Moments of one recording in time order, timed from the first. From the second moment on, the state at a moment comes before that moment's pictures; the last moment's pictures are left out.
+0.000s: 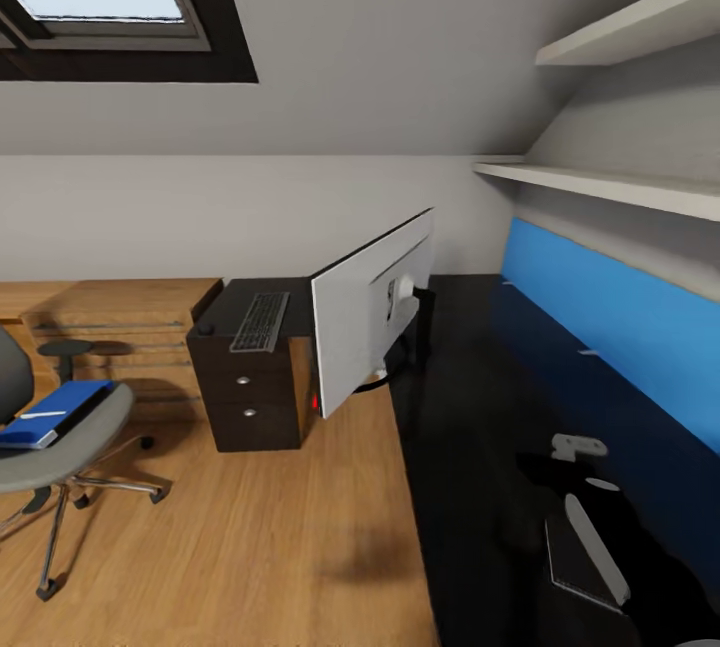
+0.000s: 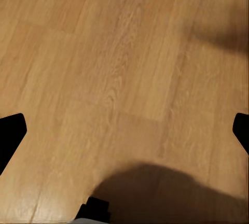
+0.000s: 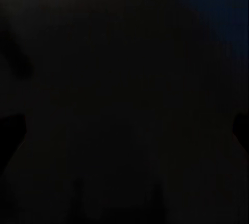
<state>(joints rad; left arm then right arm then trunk) 0.04 -0.01 -0.04 -0.73 0.27 -0.05 0.18 -0.40 -0.24 0.02 -1.14 -0.31 0.50 -0.19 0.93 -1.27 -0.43</state>
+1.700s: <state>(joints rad) 0.04 -0.02 0.09 -0.81 0.29 -0.08 0.19 -0.52 -0.27 -0.02 -0.78 -0.31 0.41 -0.19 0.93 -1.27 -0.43</state>
